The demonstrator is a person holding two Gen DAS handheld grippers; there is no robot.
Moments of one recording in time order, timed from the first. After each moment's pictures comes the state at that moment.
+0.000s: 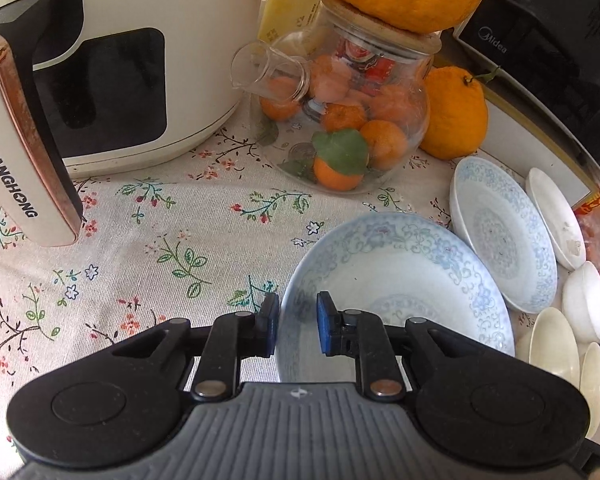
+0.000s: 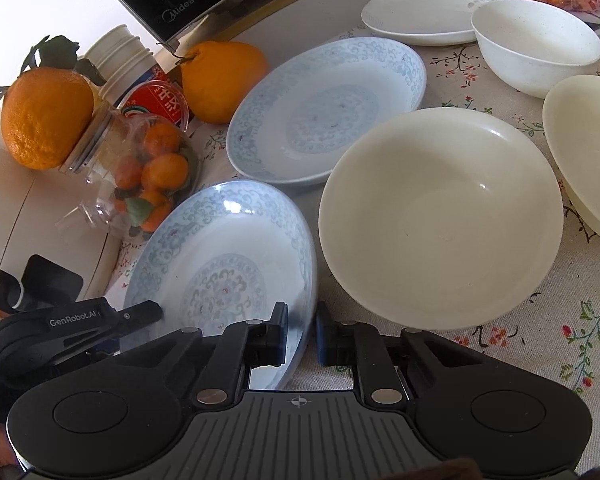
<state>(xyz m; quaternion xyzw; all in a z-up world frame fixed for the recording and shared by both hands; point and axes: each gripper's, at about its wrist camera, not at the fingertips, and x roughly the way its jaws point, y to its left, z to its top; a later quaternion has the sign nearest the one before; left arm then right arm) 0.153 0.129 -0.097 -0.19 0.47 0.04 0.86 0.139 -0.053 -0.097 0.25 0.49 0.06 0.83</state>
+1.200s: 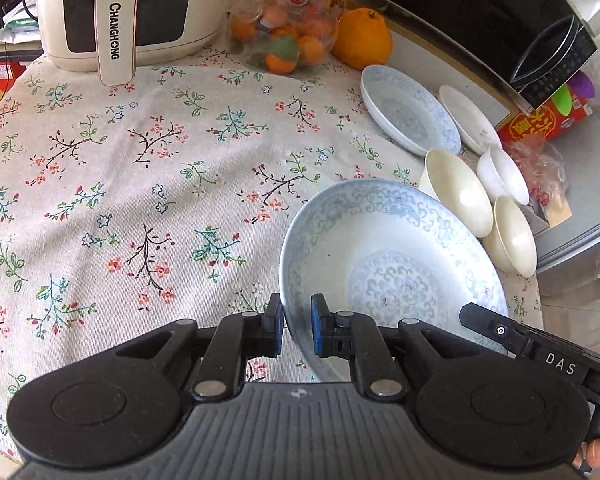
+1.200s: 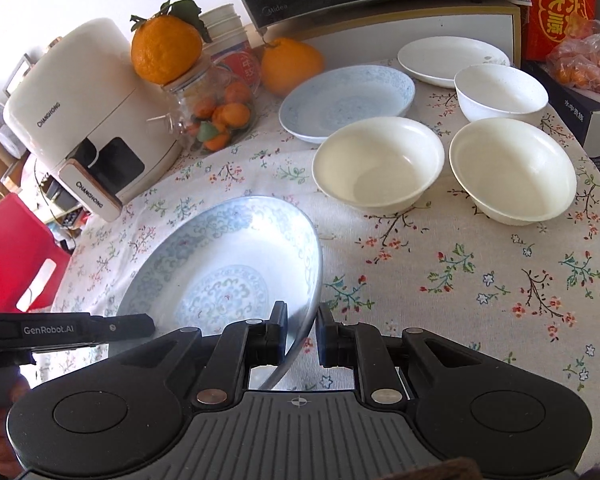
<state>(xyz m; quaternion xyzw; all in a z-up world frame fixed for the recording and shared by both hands) 0.001 0.103 -0.070 -0.19 0.50 -0.04 0.84 0.020 -0.098 -0.046 0.11 0.48 0.16 0.86</state>
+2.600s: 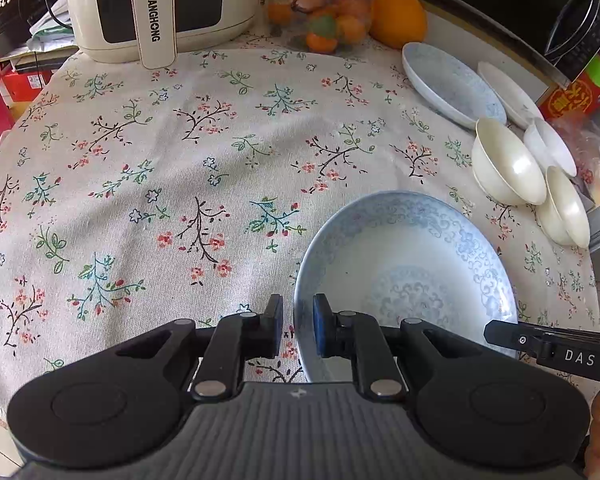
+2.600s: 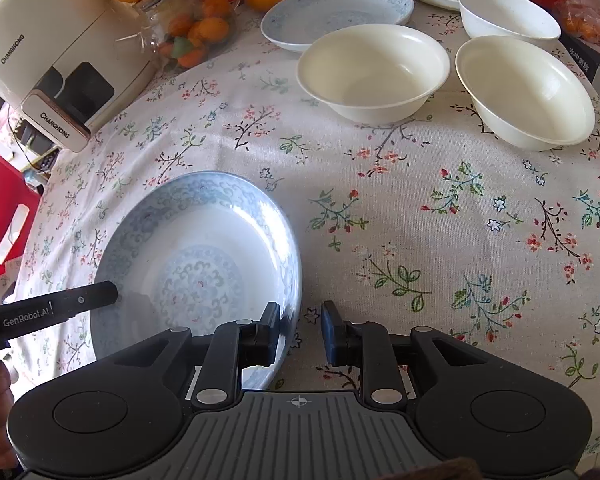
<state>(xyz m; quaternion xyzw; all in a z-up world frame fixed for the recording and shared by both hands) -0.014 0.106 -0.088 -0.14 0.52 0.02 0.84 0.020 -0.091 -0.075 0.09 0.56 0.14 0.81</state>
